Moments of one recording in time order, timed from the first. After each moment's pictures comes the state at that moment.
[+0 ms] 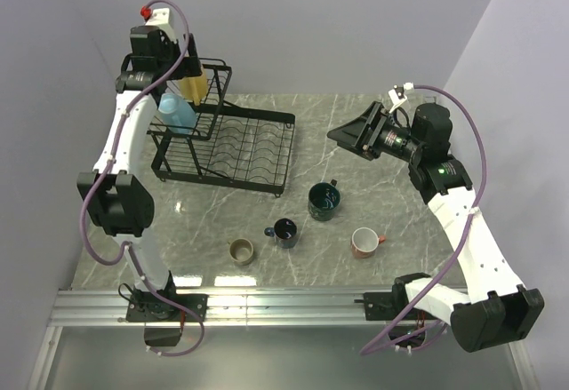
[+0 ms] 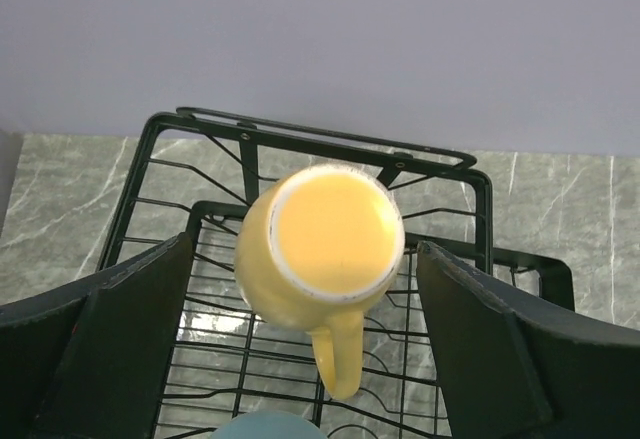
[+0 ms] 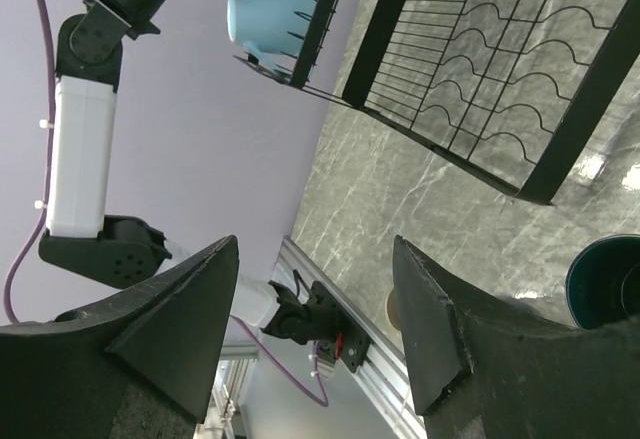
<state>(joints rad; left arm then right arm) -0.04 1.88 1.98 -0.45 0.02 -0.14 0.19 1.09 1.14 -0.29 -0.69 0.87</state>
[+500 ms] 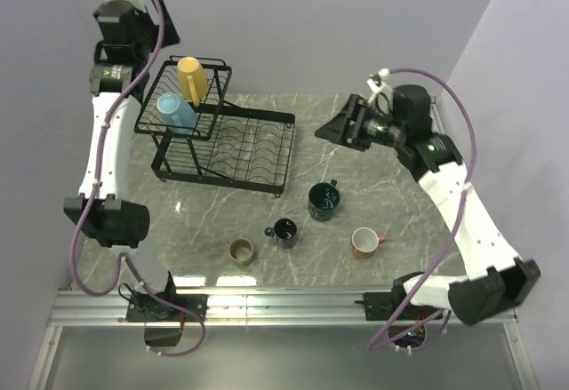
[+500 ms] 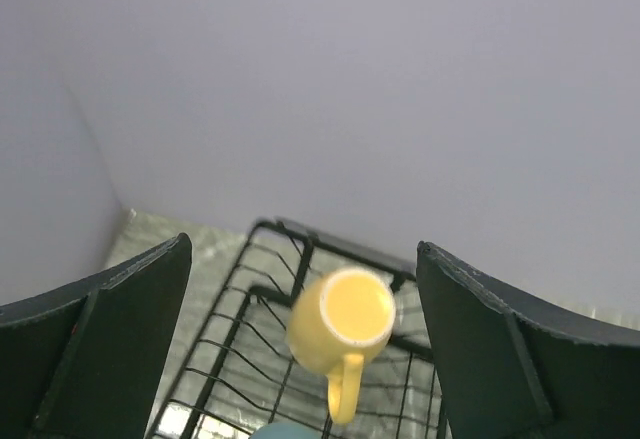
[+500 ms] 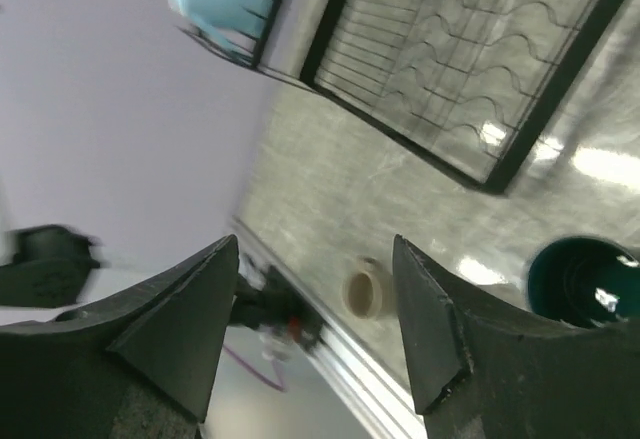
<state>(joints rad) -0.04 1.79 2.13 -0.46 -0.16 -0.18 0.28 1.21 1.31 -0.48 -0.59 0.71</state>
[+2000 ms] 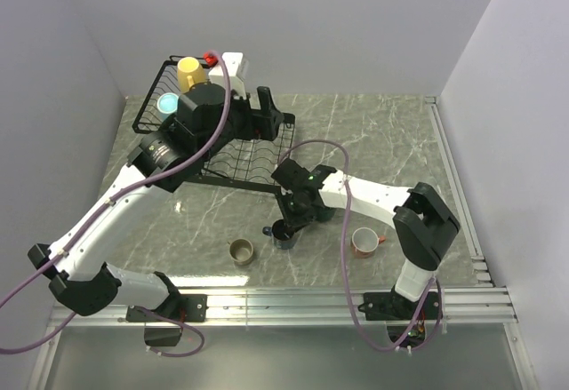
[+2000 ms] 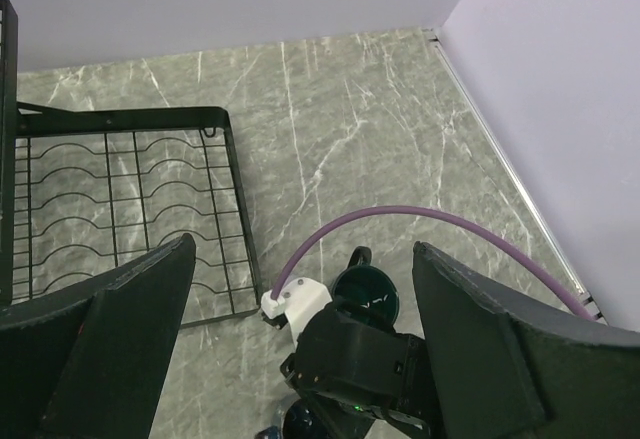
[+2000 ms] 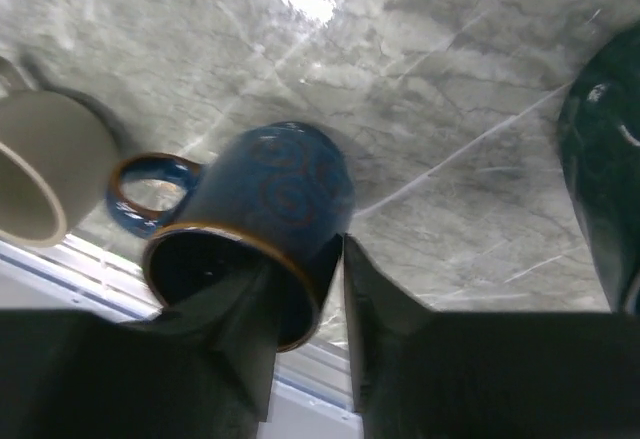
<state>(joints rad) -0.78 1.33 1.70 -0.62 -0.28 -0.39 0.87 1.72 1.22 -0.74 -0.09 0.51</state>
